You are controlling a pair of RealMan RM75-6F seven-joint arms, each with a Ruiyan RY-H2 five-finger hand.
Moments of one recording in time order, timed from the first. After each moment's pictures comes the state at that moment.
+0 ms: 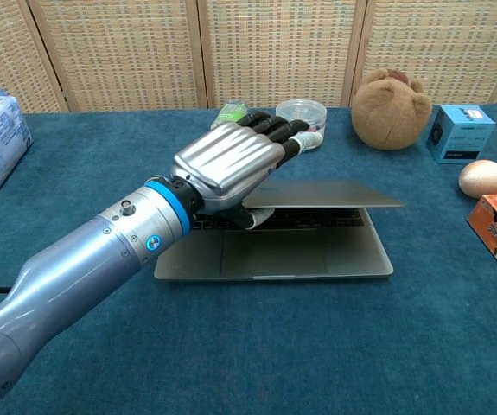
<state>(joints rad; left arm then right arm) -0.83 -2.00 -0.25 -1.12 1.49 1.05 0.61 0.12 -1.25 0.06 -1.58 -1.58 1.50 -0.01</state>
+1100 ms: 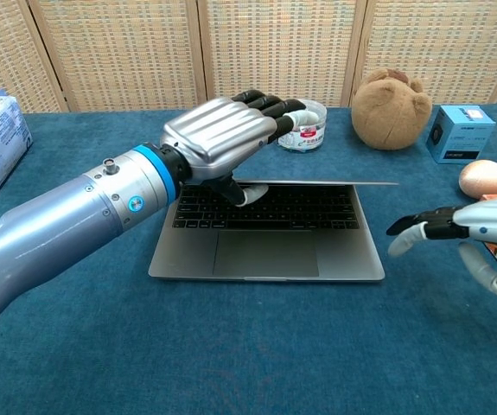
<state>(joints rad) -0.89 -1.87 -0.24 -1.22 1.43 1.01 0.57 0.59 -1.24 -0.03 -1.57 -1.67 0.83 0.17</state>
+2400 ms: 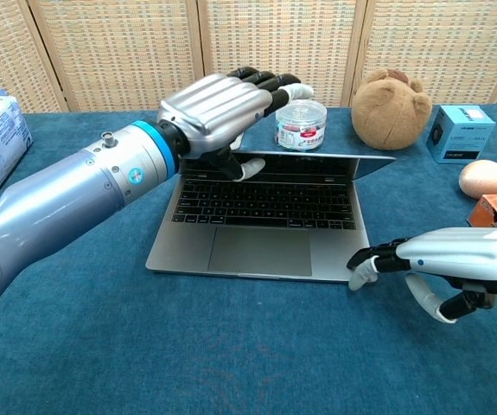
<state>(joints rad) -0.93 -1.85 -0.26 -1.21 1.39 1.03 0.53 0.68 -1.35 -0.02 -1.58 -1.47 0.67 0.00</state>
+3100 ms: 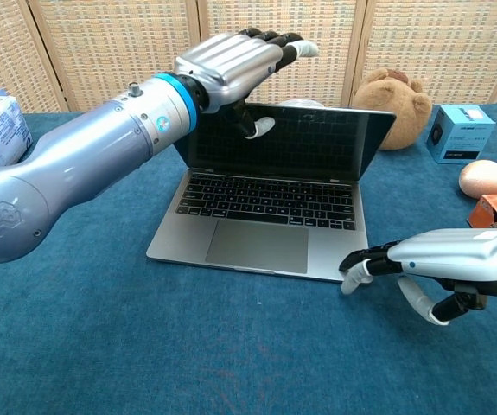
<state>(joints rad) -1.03 -1.85 -0.36 -1.17 1.28 0.99 0.57 0.72 -1.35 -0.04 -1.58 -1.46 0.65 0.01</state>
